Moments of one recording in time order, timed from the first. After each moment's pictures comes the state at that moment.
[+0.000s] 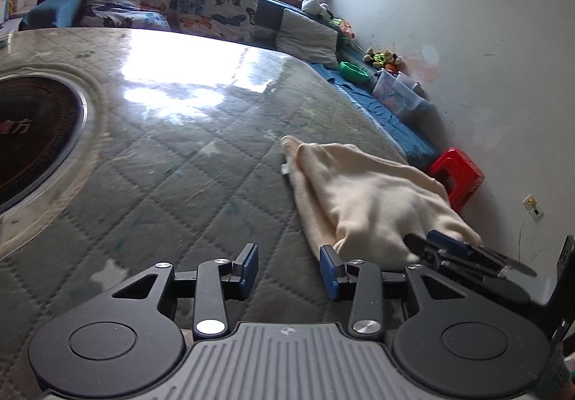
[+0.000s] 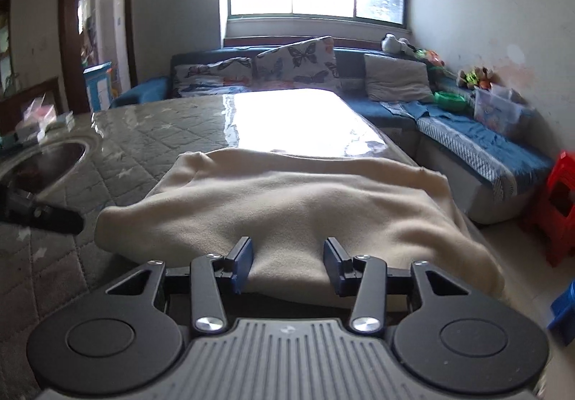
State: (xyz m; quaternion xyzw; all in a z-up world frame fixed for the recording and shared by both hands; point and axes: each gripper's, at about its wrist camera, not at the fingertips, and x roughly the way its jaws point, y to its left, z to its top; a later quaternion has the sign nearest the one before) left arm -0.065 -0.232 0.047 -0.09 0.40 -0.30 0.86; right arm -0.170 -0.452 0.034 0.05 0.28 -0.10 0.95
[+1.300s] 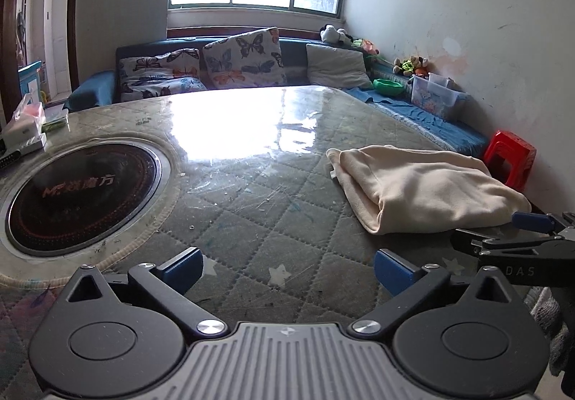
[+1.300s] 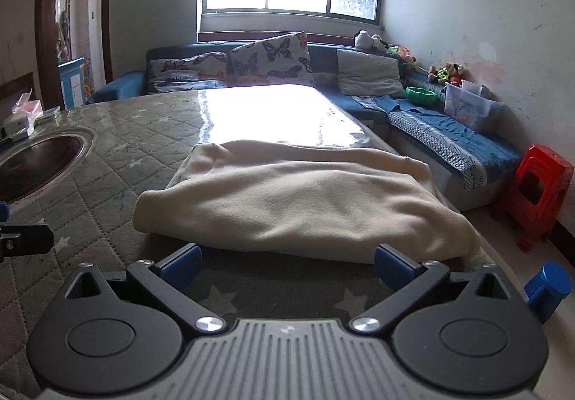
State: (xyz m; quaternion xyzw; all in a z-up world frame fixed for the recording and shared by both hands) left arm -0.124 -0.214 0.056 0.02 0.31 -0.23 0.92; right arm -0.200 -0.397 0.047 0.02 0.30 -0.16 0.94
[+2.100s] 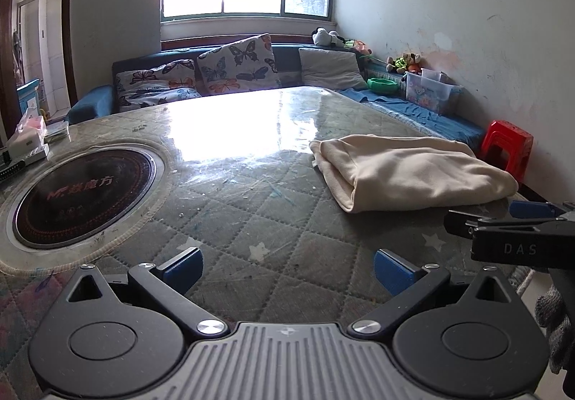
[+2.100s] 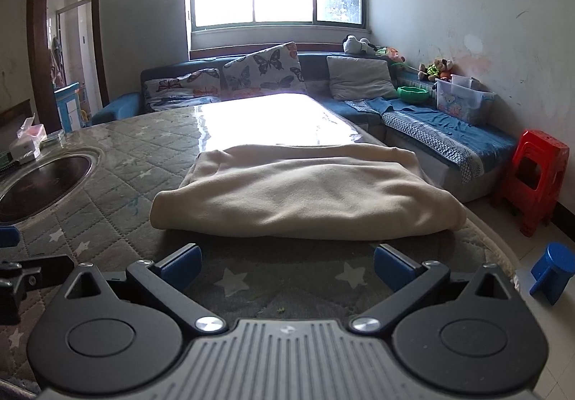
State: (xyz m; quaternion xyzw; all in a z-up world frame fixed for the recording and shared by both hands) left arm -0.158 -0.228 0.052 0.05 0.29 -0.23 0.93; right arm -0.229 -0.389 0.049 0.06 0.27 -0.17 0.95
